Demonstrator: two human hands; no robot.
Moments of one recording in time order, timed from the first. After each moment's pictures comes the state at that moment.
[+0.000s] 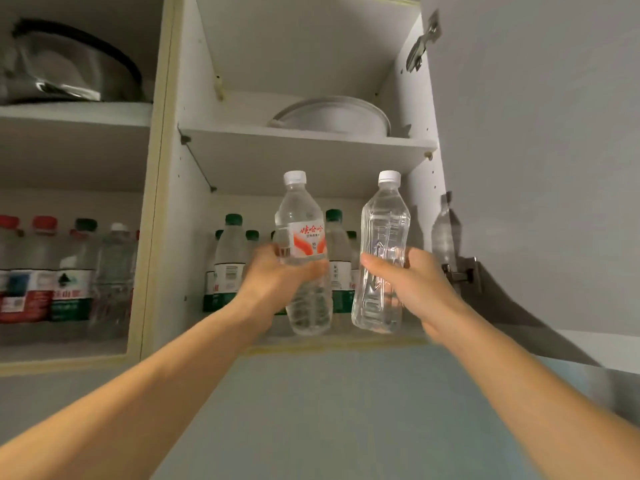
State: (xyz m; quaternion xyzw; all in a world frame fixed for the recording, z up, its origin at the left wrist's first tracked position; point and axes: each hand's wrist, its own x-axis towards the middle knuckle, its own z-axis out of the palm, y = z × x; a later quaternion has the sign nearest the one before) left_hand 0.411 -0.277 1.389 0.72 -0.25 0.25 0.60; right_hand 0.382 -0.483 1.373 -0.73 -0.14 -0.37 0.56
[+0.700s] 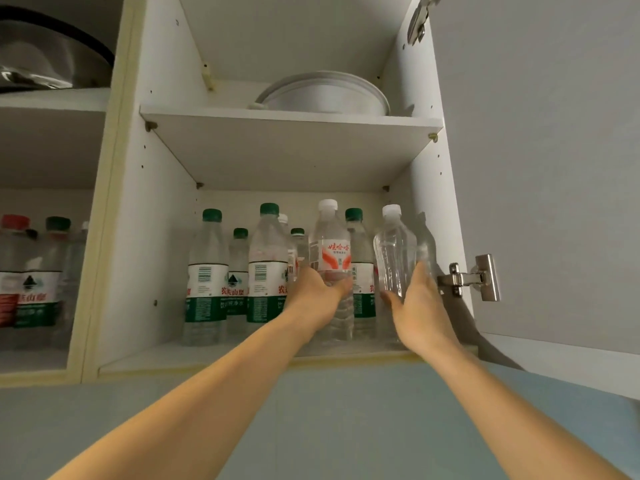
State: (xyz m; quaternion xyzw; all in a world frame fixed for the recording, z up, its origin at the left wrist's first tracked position) left_hand 0.502 -0.370 1.378 0.78 -0.21 0.24 0.53; right_hand 0.484 -0.536 1.347 -0.81 -0.04 -0.45 0.38
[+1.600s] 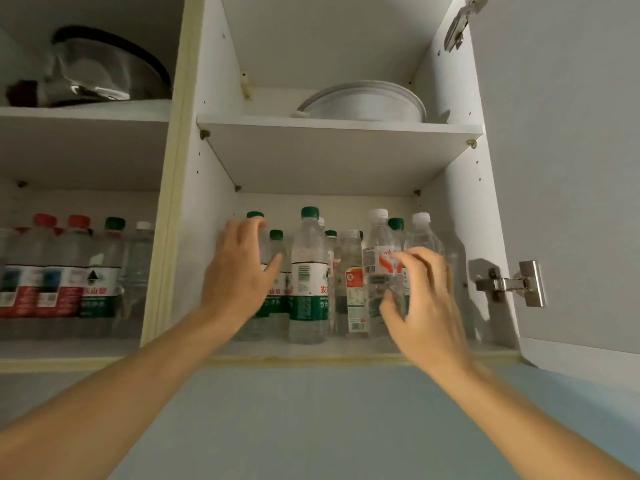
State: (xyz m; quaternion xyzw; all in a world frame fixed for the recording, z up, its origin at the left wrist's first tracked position) left_hand 0.480 -0.221 1.392 0.74 -0.16 0.62 0.20; right_hand 0.458 -0.481 1.336 -0.71 -0.19 -0.65 0.18
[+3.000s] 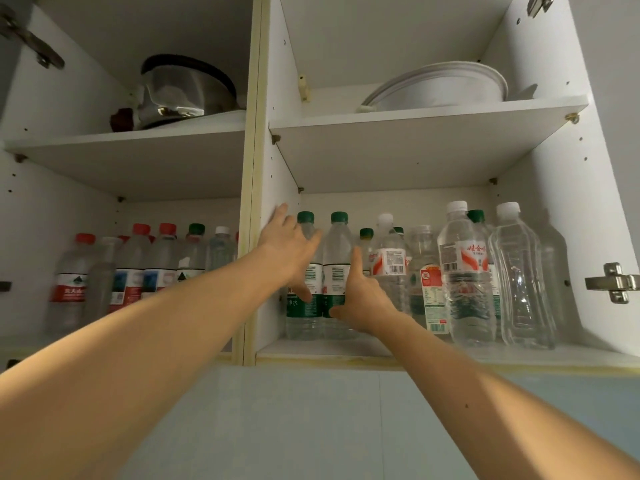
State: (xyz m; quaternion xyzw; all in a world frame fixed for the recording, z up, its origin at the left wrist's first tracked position) left_hand 0.496 -0.168 1.455 0.85 0.03 0.36 -0.38; right_hand 0.519 -0.310 1.380 -0.89 -0.19 -0.29 0.29
